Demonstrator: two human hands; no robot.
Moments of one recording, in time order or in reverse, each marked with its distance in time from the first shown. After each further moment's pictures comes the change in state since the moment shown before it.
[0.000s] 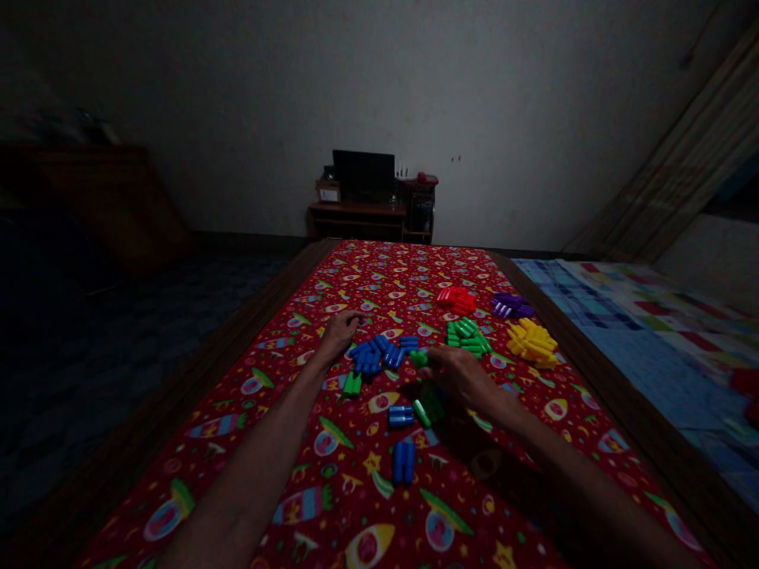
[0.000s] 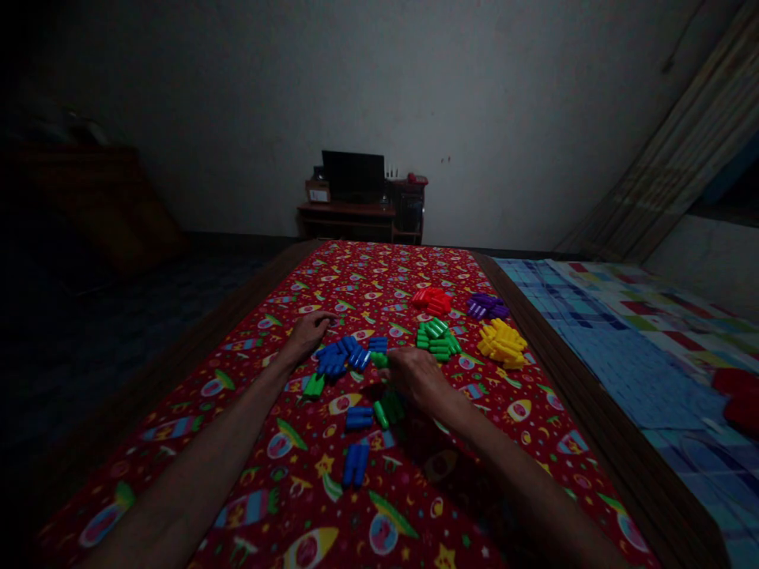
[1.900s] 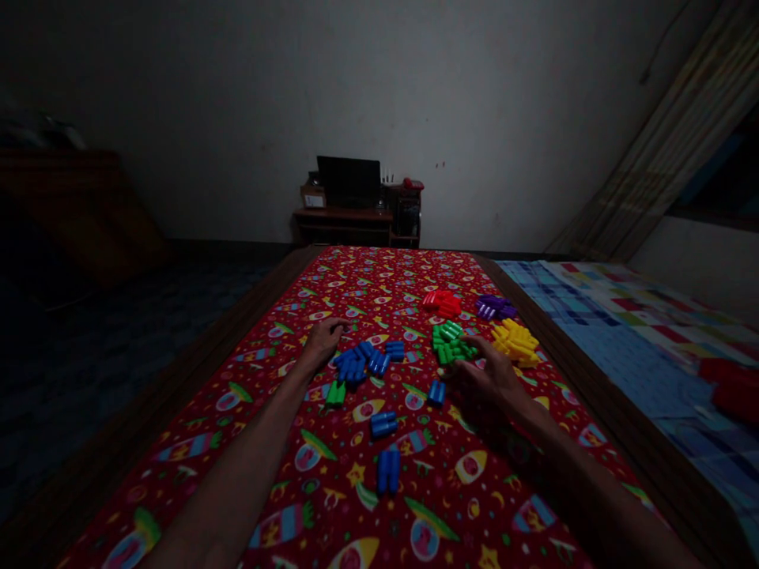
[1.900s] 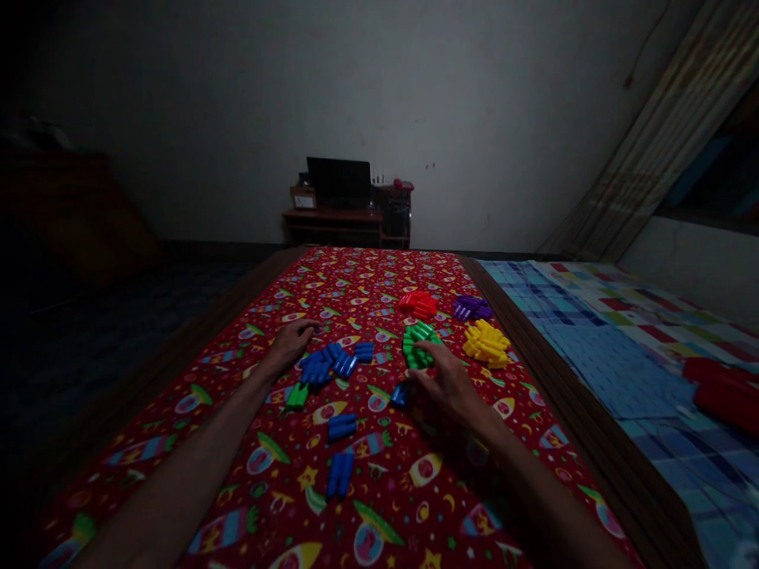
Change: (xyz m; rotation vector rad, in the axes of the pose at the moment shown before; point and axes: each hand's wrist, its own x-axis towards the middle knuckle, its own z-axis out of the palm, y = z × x) left_hand 0.003 -0.007 0.000 -0.037 0.013 0.012; right_hand -0.050 0.044 -0.015 0.143 0.352 0.124
